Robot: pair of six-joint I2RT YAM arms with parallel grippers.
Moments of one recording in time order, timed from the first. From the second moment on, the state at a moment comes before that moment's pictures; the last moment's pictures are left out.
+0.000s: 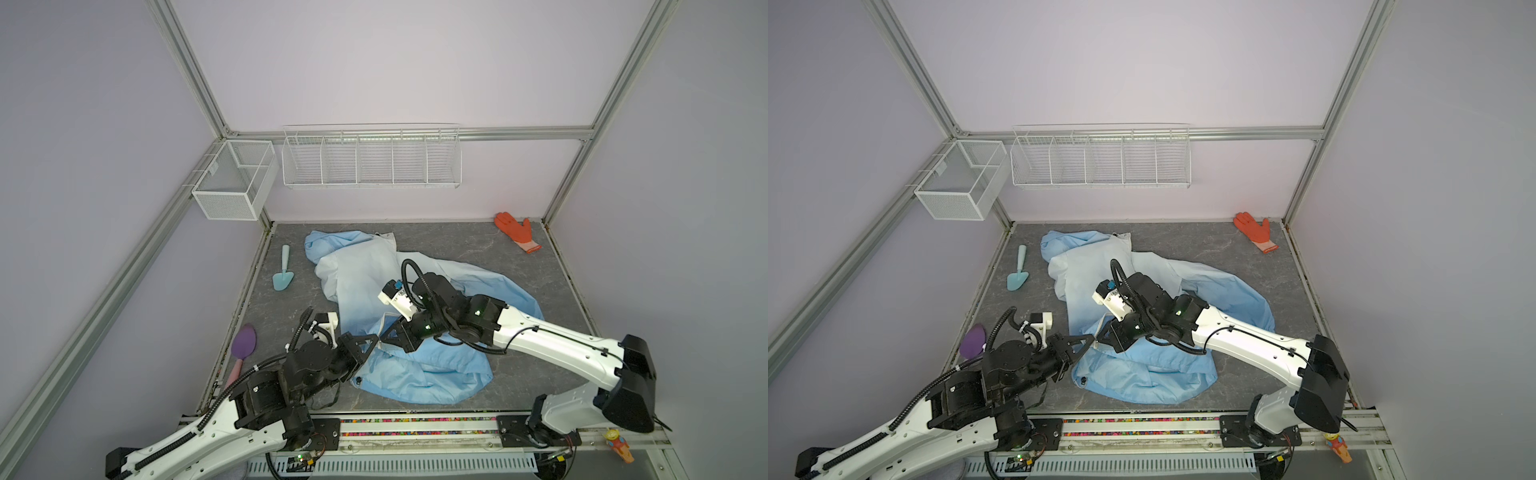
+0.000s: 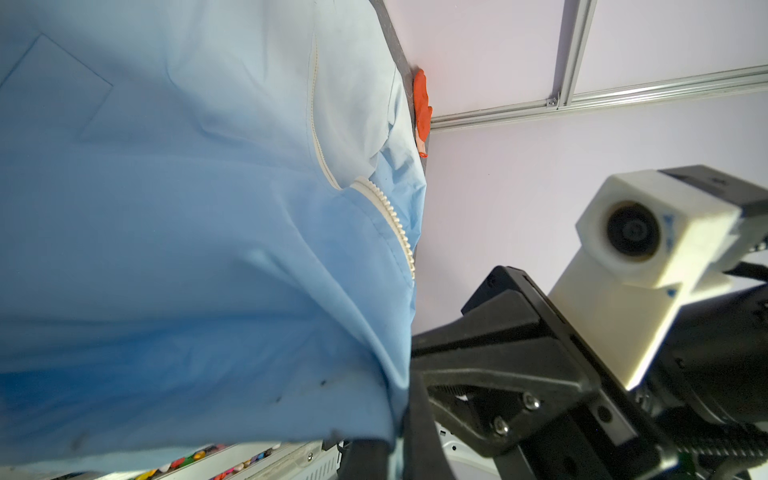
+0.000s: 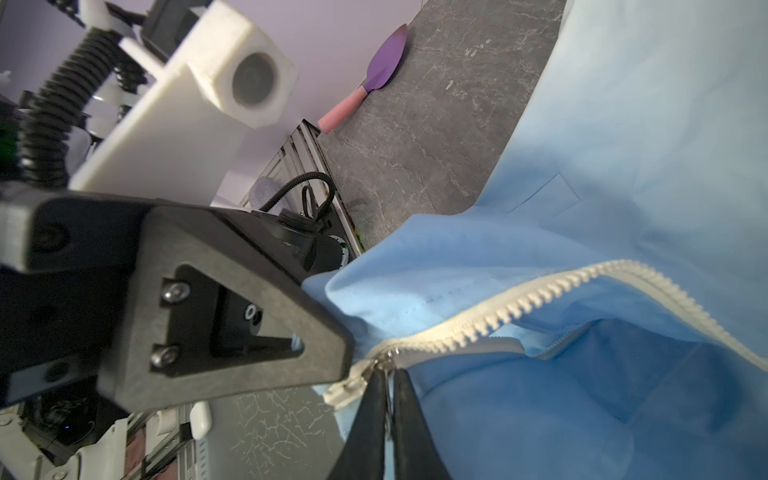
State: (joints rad) left arm -1.11 0.48 0.61 -0.50 -0.19 -1.50; right arm 1.04 1.46 1.24 -0.50 -0.43 0.42
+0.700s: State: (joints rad) left arm -1.11 0.51 0.61 -0.48 -0.19 -1.50; right arm 1.07 1.40 1.20 -0.46 -0.26 0.42
